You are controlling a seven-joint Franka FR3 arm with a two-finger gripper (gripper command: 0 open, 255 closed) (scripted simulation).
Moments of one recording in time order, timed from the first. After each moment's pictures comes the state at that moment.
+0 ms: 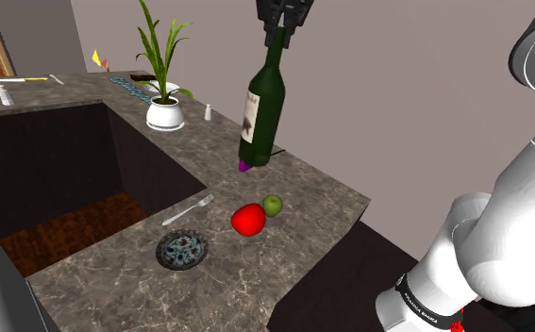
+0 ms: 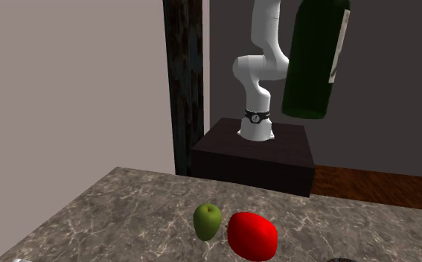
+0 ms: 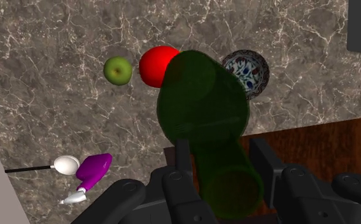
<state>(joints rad) 0.27 0.01 0.05 -1.28 -0.03 1.30 0.36</state>
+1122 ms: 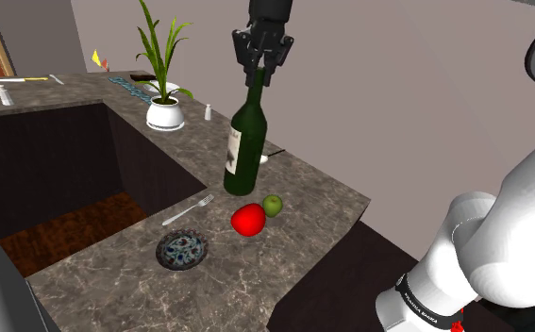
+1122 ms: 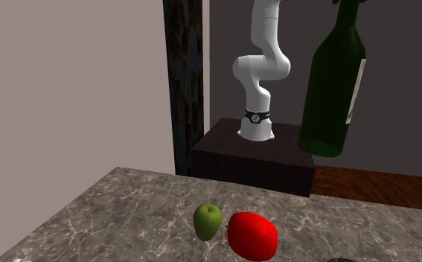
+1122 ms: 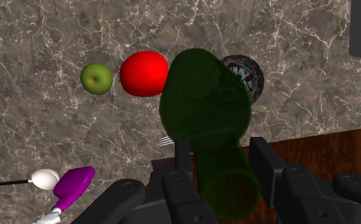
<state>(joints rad) 0.31 -0.06 0.08 -1.57 -0.03 1.53 0.44</state>
